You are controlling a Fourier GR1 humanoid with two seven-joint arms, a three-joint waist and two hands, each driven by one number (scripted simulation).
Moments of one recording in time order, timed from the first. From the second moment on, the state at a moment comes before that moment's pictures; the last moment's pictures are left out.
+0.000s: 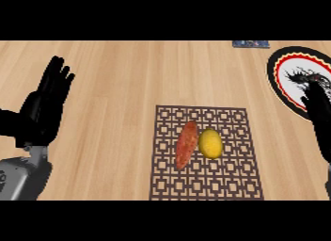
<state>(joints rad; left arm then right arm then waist) -0.25 0.34 -0.12 -1.62 0.29 0.30 0.14 -0.09 -0.43 -0.03 -1.45 -0.23 -0.09 -0.03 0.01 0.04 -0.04</state>
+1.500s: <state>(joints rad) -0.01 0.25 -0.22 -1.46 0.27 0.19 0.17 -0.04 -0.51 0.24 -1.94 0.30 -0.24 0.51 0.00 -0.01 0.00</state>
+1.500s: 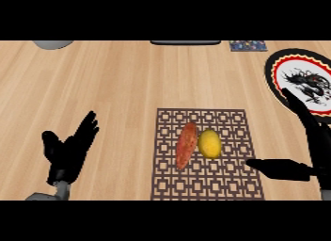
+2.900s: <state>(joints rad) 0.01 0.19 -0.18 -1.47 0.21 0.15 0.19 -0.30 -0.10 0.54 -1.73 0.66 -0.01 1.01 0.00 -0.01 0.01</state>
